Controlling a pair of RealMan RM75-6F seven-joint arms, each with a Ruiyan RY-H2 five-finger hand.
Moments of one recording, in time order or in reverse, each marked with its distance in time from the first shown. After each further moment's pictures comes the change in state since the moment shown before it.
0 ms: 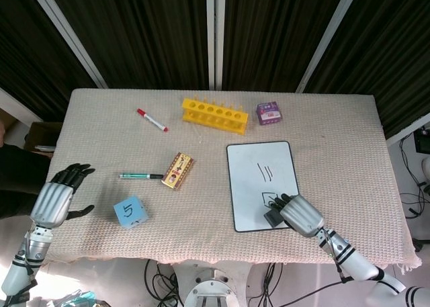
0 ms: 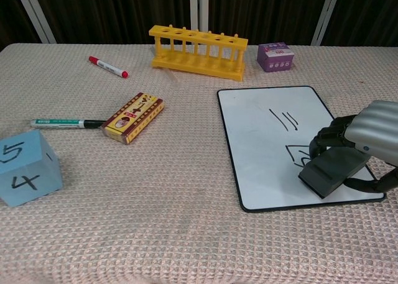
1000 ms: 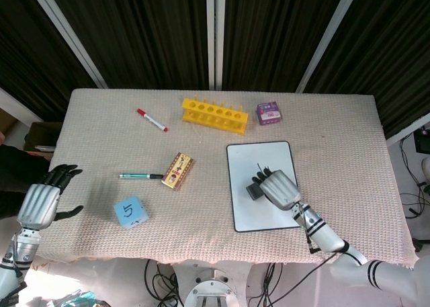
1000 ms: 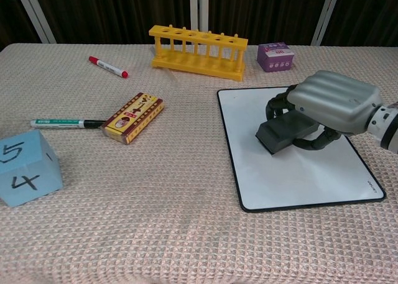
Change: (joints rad) left arm 0.026 0.020 0.001 0.053 -0.025 0.005 -0.069; right arm 0.117 -0.189 0.191 0.130 0.162 -0.128 -0.092
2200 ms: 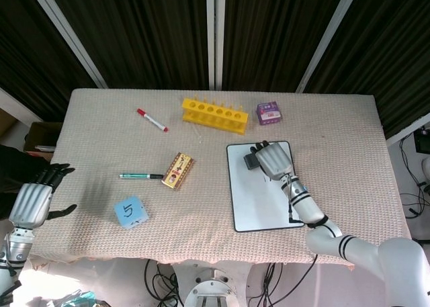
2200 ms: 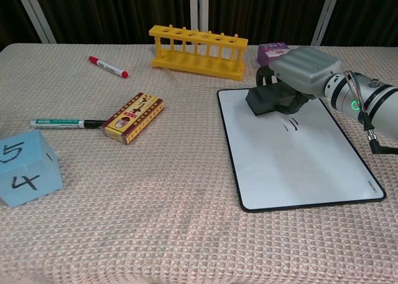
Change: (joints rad) left arm 0.009 0.006 -0.009 0.038 -0.013 -0.003 -0.047; right arm 0.156 -0.157 0.112 0.261 0.237 -0.125 -0.005
